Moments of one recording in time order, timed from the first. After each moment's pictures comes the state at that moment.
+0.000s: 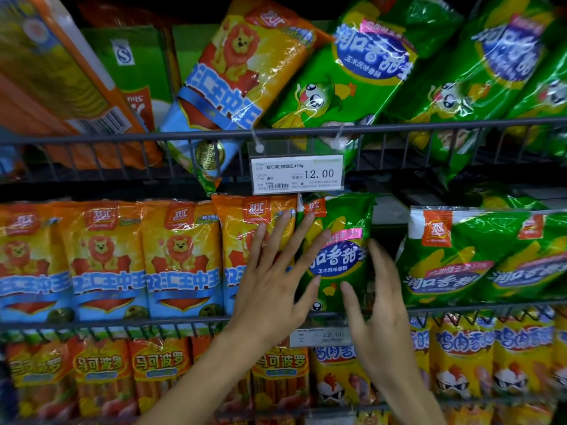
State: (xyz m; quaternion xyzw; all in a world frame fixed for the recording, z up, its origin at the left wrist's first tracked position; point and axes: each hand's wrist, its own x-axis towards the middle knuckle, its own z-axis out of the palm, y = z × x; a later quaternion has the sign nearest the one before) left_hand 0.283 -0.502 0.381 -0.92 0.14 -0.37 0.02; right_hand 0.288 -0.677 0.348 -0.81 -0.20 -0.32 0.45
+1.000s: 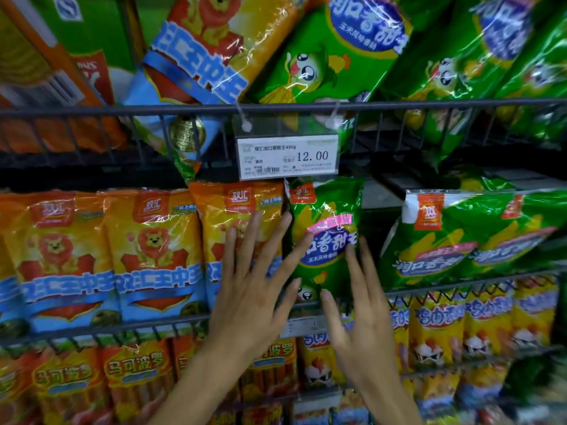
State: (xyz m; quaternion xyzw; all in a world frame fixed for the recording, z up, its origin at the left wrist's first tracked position) left_hand 0.273 -0.490 0.362 -0.91 0.15 -0.38 0.01; right_hand 0.279 -0.667 0.323 -0.84 -0.17 -0.33 0.40
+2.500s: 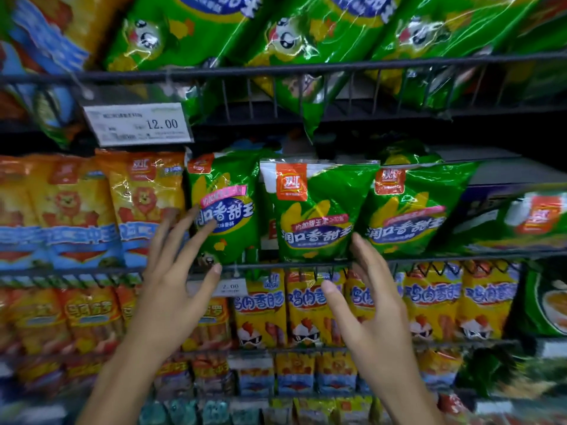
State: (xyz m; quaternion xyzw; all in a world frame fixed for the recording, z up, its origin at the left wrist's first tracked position) left_hand 0.233 -0.574 0.355 -0.91 0.01 -0.34 -0.22; right_hand 0.261 -0.841 0.343 -0.80 -0.19 -0.14 0.56
